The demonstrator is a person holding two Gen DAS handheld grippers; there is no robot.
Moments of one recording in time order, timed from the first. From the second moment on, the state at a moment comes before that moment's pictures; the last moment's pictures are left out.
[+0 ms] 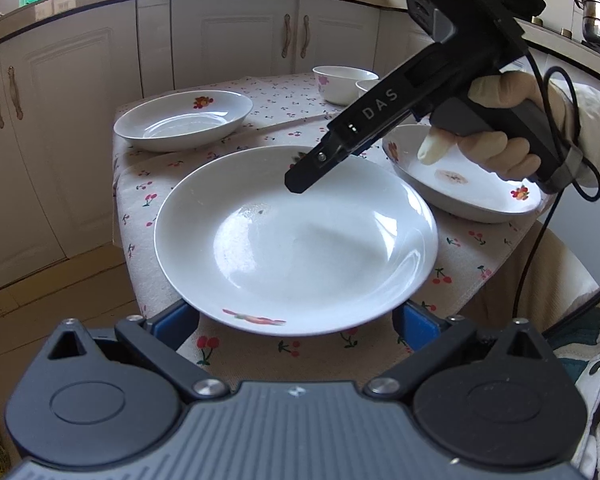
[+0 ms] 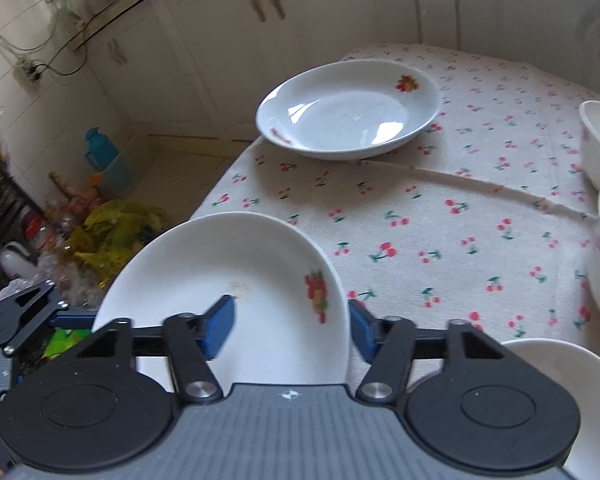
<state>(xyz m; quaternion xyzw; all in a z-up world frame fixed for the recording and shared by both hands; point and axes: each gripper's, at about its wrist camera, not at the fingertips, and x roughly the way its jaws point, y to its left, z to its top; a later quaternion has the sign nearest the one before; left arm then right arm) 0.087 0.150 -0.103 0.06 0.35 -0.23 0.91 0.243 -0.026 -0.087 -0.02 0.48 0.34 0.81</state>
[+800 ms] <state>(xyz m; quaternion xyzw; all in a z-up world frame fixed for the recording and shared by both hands) 0.138 0.149 -0.100 0.08 0.33 -0.25 0.91 0.279 -0.028 -0.079 -0.01 0.46 0.30 0.84</state>
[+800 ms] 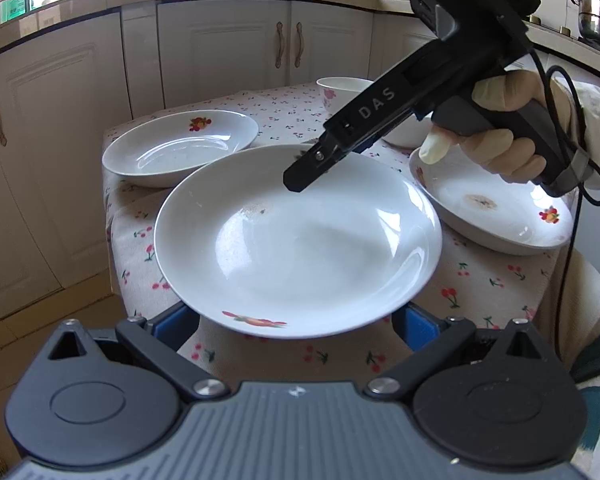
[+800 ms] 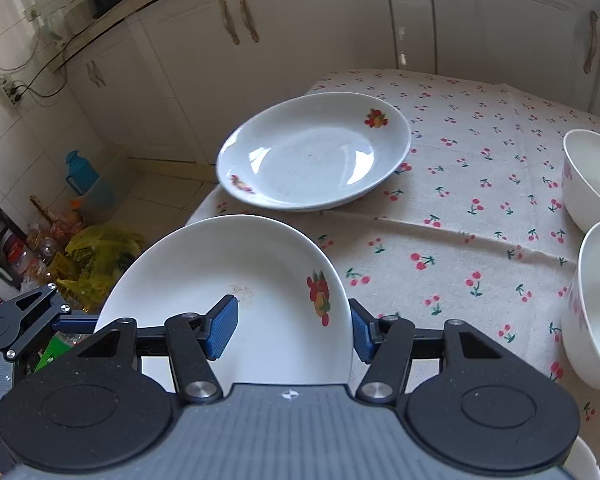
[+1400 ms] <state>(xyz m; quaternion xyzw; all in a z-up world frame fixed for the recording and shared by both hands) 0.142 0.146 -0.101 0.09 0.33 -0.25 0.91 0.286 -0.032 -0.086 -0.01 0.46 0.30 0.84</state>
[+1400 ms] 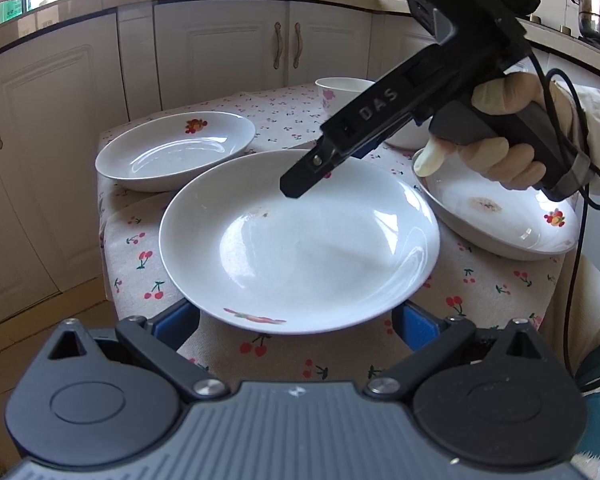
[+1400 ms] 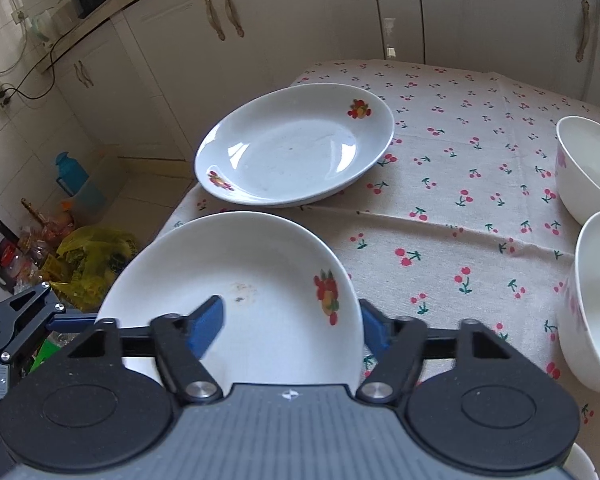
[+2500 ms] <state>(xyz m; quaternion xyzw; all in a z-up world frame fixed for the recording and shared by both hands) 0.072 0.070 -0.057 -0.01 0.32 -0.14 0.94 0.093 -0.176 -0.055 -0.08 0.30 0.22 0.93</state>
